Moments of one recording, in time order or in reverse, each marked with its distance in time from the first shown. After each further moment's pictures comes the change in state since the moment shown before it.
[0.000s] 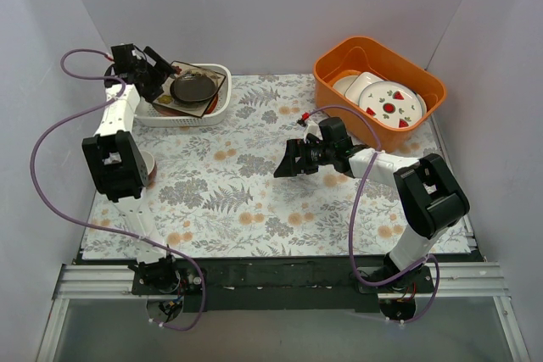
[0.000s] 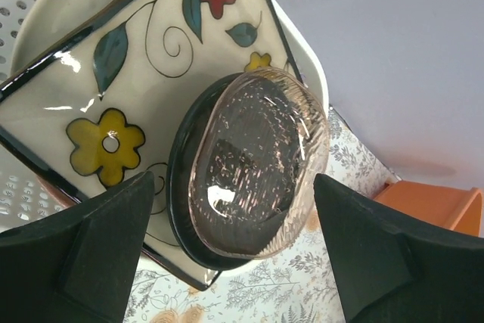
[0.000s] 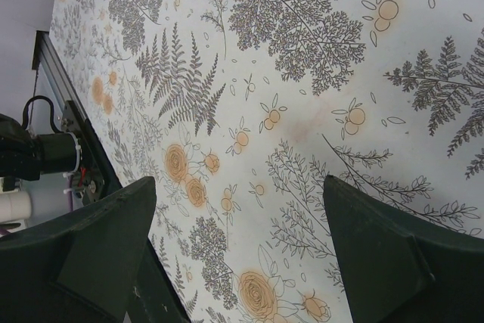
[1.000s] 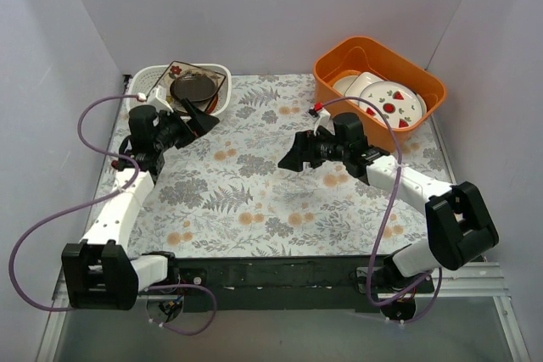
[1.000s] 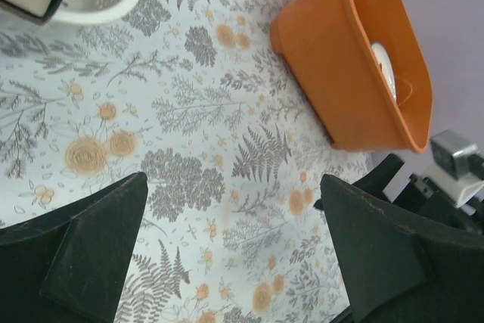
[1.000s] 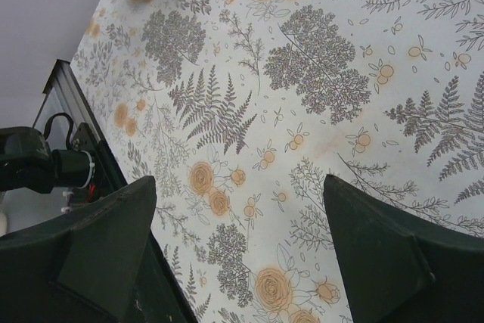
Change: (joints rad) left arm -0.209 -0.869 -0.951 0.350 0.194 0.096; right arm -0.001 -0.233 -0.042 -0.008 0.065 -0.016
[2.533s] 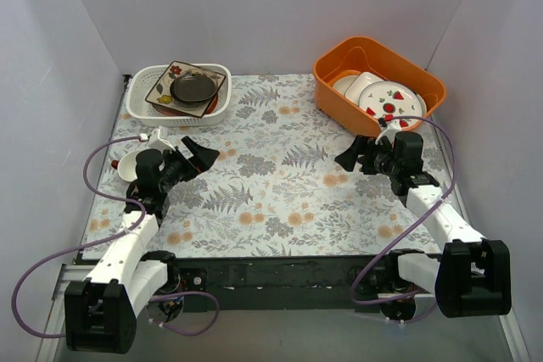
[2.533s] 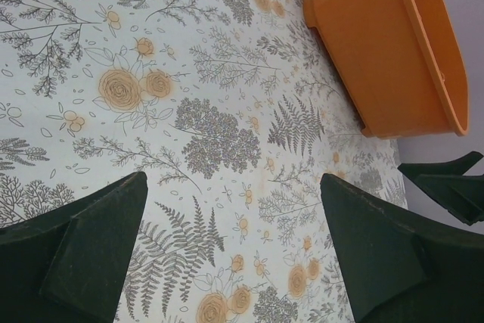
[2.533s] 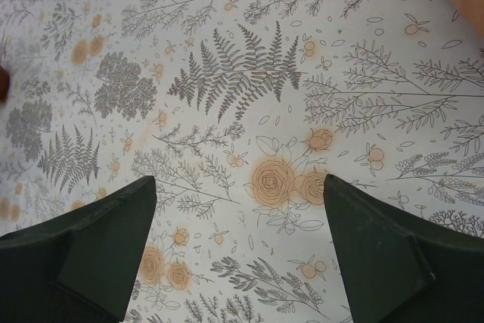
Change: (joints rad) left arm -0.034 -0.311 -0.475 0.201 -0.083 -0.039; right arm -0.422 -0.333 -0.285 -0.075 0.133 -0.082
